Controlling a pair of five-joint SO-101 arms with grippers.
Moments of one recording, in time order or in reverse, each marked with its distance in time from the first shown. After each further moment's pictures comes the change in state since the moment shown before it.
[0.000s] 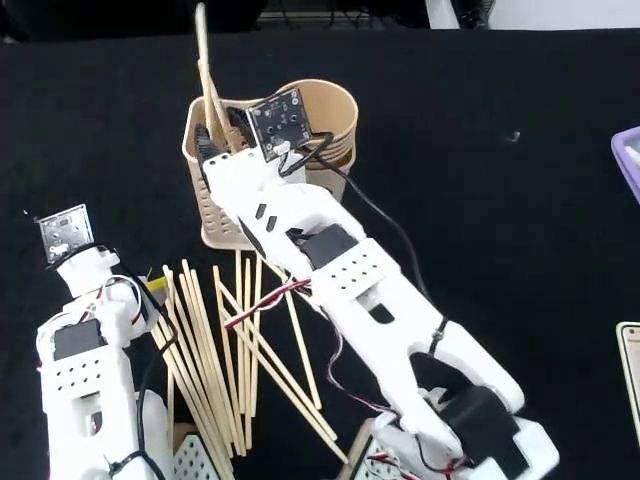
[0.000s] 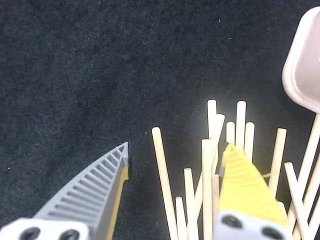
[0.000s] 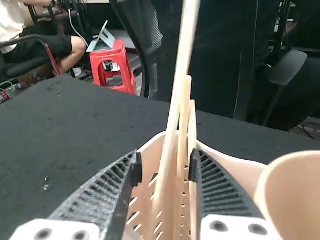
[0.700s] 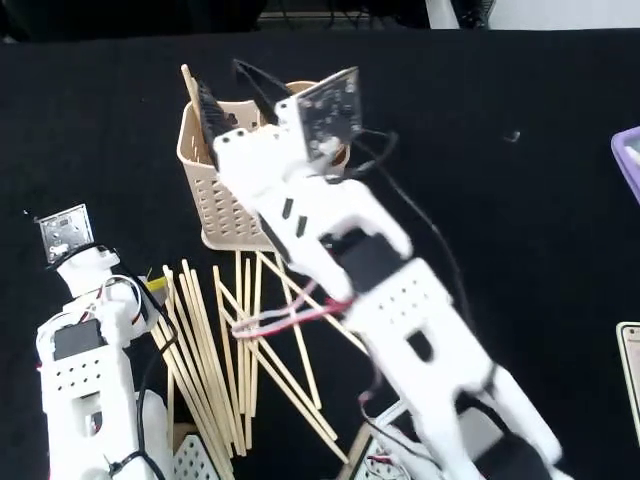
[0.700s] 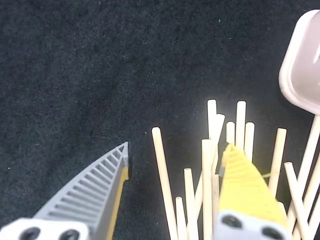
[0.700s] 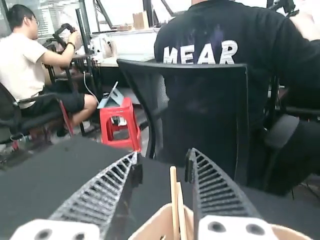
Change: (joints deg) left arm 0.0 0.0 0.0 0.0 0.0; right arm 0.1 -15.8 -7.3 11.1 0.0
